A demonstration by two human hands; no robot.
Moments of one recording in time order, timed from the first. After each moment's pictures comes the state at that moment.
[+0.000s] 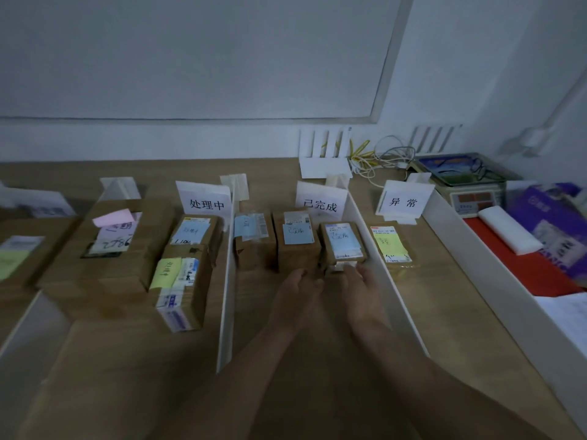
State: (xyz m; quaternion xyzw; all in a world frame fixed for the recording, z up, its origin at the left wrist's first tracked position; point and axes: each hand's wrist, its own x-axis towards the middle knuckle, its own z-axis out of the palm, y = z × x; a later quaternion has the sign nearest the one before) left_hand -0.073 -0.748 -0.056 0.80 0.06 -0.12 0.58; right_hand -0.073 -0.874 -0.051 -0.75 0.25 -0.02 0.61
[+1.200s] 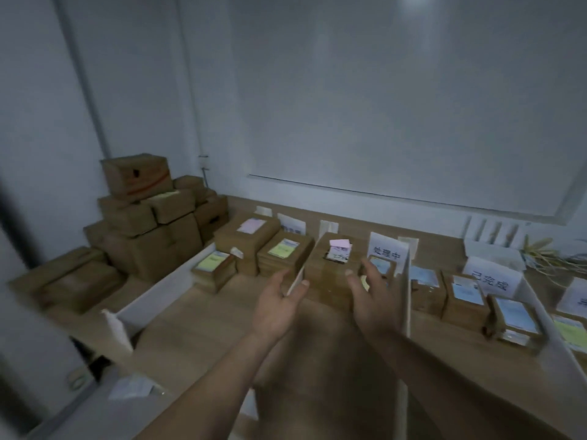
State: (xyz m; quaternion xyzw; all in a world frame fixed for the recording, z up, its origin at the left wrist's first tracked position) left_hand -0.406 -0.449 0.093 0.77 0.25 0.20 0.55; right_hand -0.317 -0.596 0.086 -0.80 -0.15 0.01 0.59
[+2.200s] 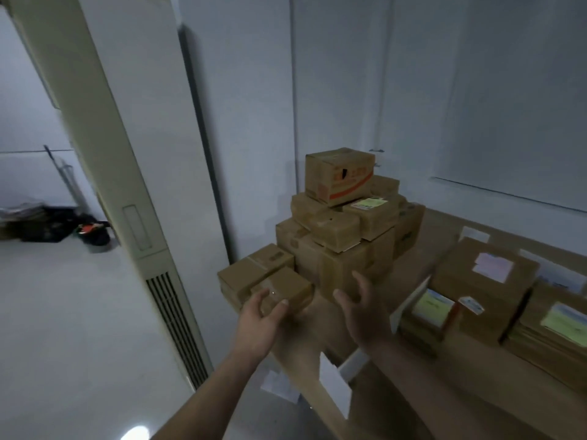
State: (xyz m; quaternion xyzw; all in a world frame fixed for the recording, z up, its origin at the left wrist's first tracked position) left_hand -0.608 0.094 0.040 0.66 0.48 0.29 0.49; right_hand -0.436 0.002 0.034 -0.78 -0.34 0.18 0.49
